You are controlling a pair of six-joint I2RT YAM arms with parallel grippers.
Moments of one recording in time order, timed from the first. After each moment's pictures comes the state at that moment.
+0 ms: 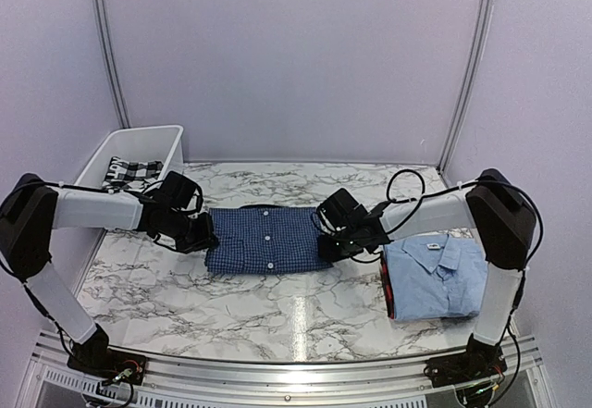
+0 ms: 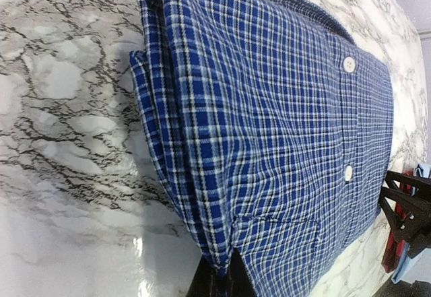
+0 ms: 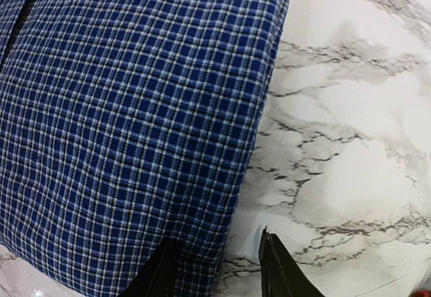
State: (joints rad) left arm -0.50 1.63 0.91 -0.24 0.18 -0.73; right arm 0.79 1.90 1.15 -0.26 0.14 0.39
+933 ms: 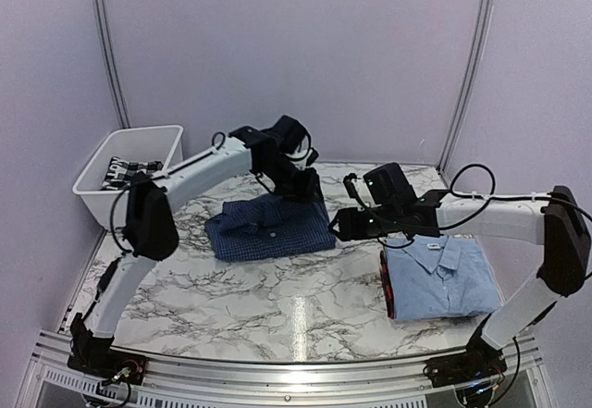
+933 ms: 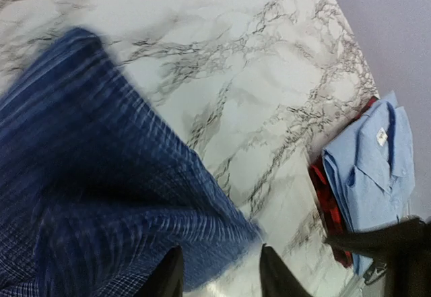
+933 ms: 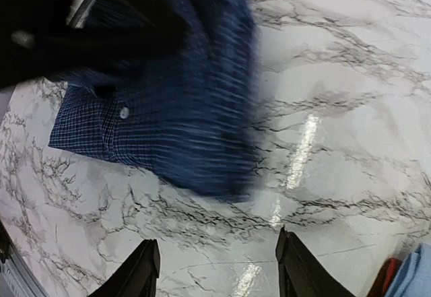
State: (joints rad) left arm -0.74 2.40 2.42 -0.96 0.28 -0.41; right arm 0.72 1.56 1.01 -0.21 -0.06 0.44
